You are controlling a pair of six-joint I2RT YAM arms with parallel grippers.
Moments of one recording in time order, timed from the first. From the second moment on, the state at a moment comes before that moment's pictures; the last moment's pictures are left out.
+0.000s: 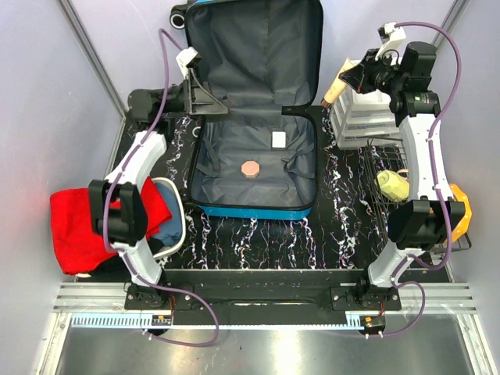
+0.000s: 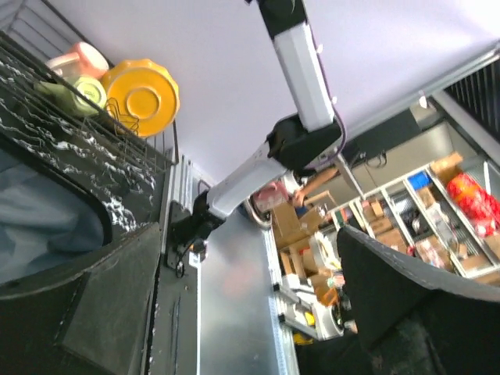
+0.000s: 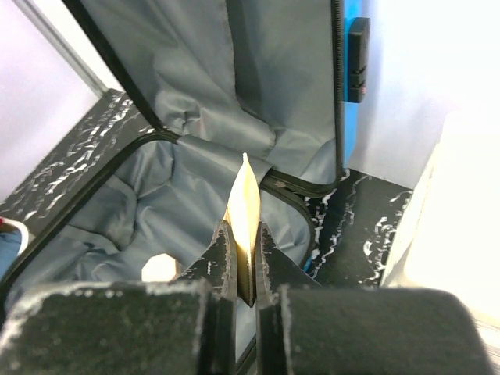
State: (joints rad) left arm -0.14 1.85 1.58 1.23 1.43 -1.89; right arm -0.05 1.74 1.97 -0.41 -0.64 0.10
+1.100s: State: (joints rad) left arm -0.06 1.41 1.45 -0.18 0.22 -0.10; right arm -0.25 2.36 2.69 -0.39 -0.27 -0.13
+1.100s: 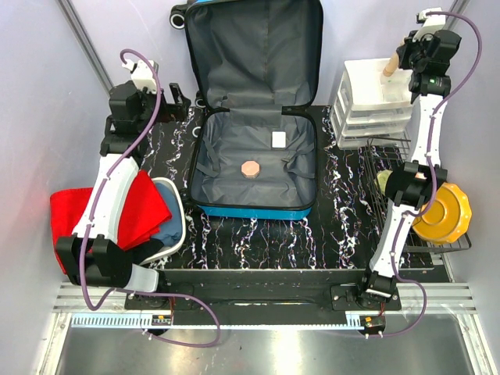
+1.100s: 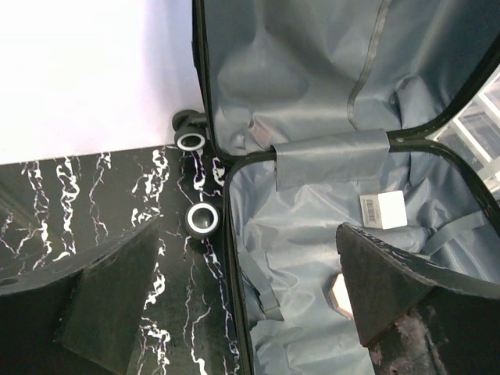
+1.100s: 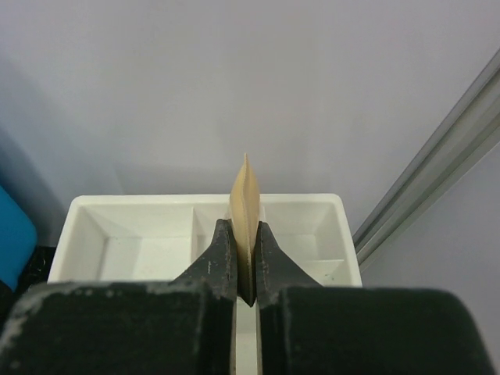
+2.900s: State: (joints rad) left arm -0.12 1.67 1.66 -0.45 0.28 -0.02; right arm 0.00 2.02 2.26 -0.31 -0.41 0.05
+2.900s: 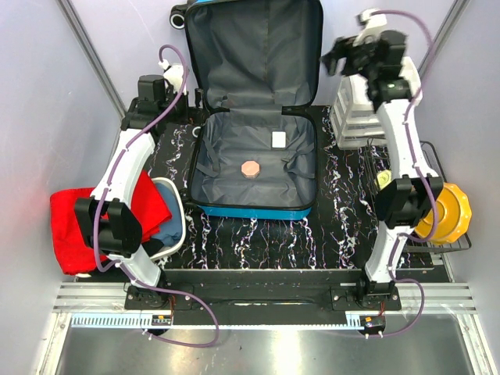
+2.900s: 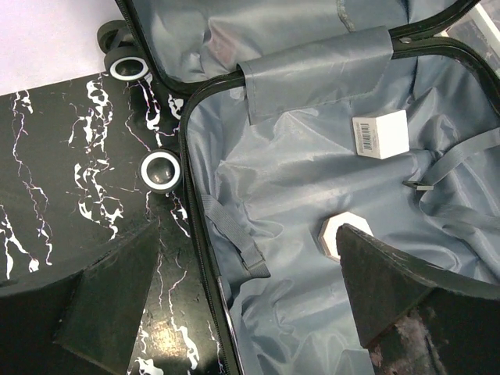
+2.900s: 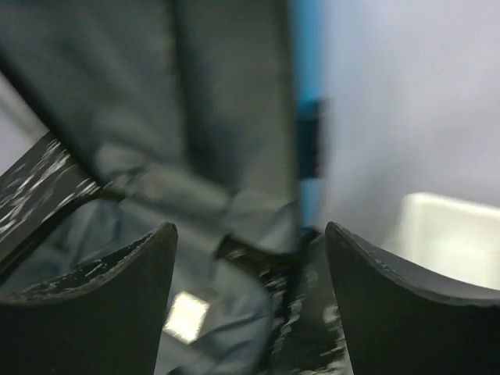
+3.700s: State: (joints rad) left arm -0.10 1.58 1.53 -0.44 0.25 -0.05; right arm 0.41 2.09 1.63 0.04 0.18 0.23
